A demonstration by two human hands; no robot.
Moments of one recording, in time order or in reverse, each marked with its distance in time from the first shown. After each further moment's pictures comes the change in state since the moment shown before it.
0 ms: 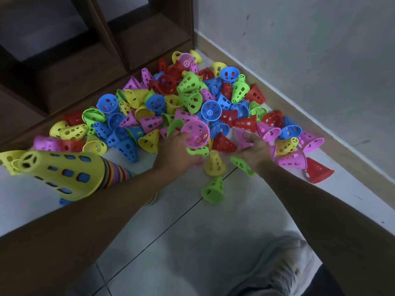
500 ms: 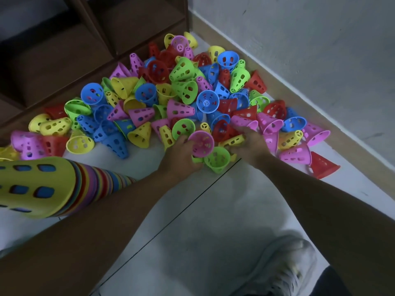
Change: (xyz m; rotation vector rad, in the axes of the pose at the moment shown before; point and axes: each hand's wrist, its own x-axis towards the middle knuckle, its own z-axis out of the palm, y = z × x) left_hand 0.018 -0.027 0.066 0.085 -0.153 0.084; right_hand 0.028 0.014 0.006 -0.297 -0.103 -0.205
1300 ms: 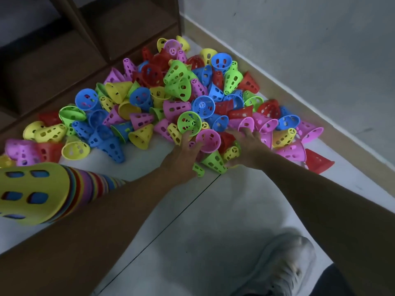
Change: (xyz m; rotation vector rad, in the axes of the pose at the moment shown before) left_hand 0.010 0.006 0.006 0.313 -0.219 0.119; right_hand -0.003 0.004 -0.016 -0.605 -0.259 -0.041
